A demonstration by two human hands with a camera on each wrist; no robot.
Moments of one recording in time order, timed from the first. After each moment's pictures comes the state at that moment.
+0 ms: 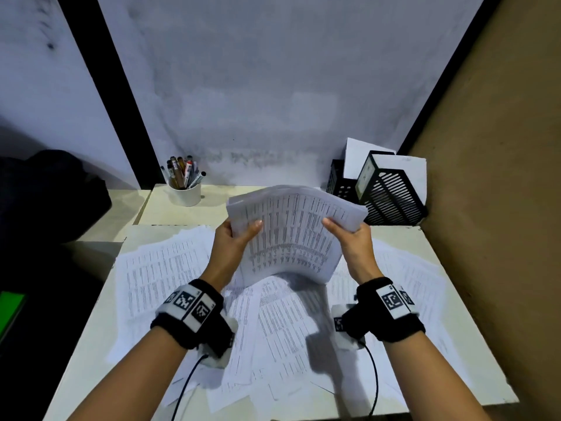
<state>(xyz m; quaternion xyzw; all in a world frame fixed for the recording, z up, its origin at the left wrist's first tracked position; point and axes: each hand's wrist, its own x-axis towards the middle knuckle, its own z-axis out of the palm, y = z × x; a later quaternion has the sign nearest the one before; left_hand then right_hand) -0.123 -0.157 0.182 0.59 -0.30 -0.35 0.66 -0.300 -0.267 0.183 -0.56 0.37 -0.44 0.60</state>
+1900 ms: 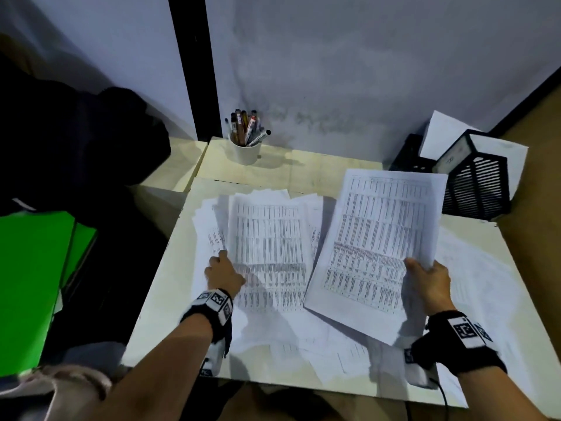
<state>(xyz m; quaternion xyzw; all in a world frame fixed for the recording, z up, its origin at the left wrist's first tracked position) -0.010 -0.044 -0.002 0.91 -0.20 -0.32 0.18 -0.311 -0.233 0.099 -0.53 0.67 -0.30 0.42</state>
